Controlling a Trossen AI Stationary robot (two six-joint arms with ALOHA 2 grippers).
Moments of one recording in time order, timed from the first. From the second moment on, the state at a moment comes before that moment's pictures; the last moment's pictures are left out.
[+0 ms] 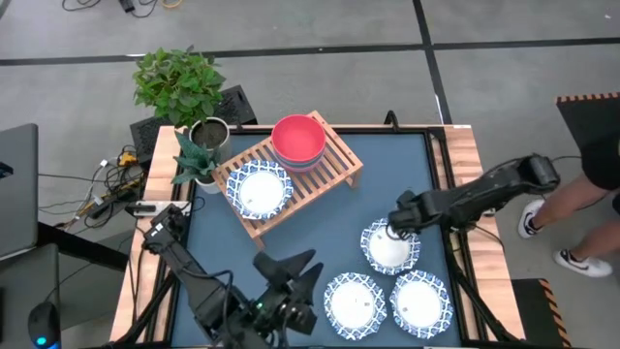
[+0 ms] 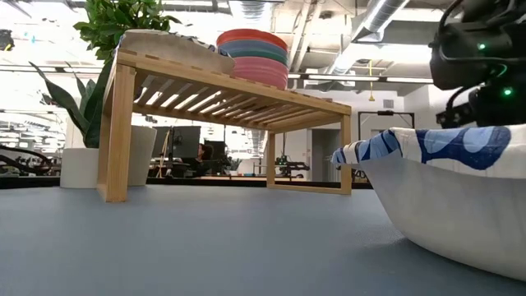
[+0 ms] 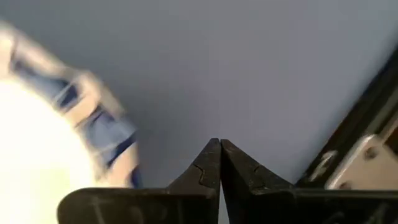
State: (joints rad) left arm -0.74 2.13 2.36 -0.44 -1.57 0.73; right arm 0.19 1.23 0.58 -1.07 0.24 1.12
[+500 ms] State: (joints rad) left arm -0.76 2.13 2.36 -0.44 -1.57 0.72; right arm 0.23 1.53 0.89 -0.82 0.25 0.89
